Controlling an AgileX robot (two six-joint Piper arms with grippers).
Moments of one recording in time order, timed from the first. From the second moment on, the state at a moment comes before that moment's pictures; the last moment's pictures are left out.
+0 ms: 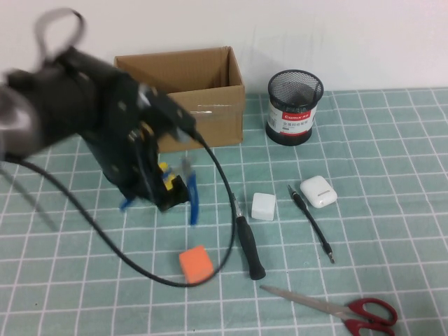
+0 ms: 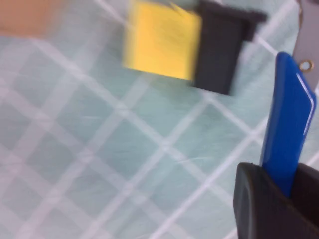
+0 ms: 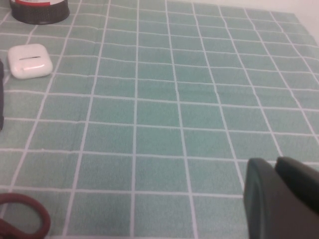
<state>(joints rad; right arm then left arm) -0.01 -0.01 0.02 0.03 0.39 -0.11 -0.53 1.73 -1.34 0.14 0.97 0.35</state>
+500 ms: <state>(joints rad) -0.01 -0.01 0.02 0.03 0.39 -0.11 -0.53 1.66 -1.53 0.53 0.88 0.51</state>
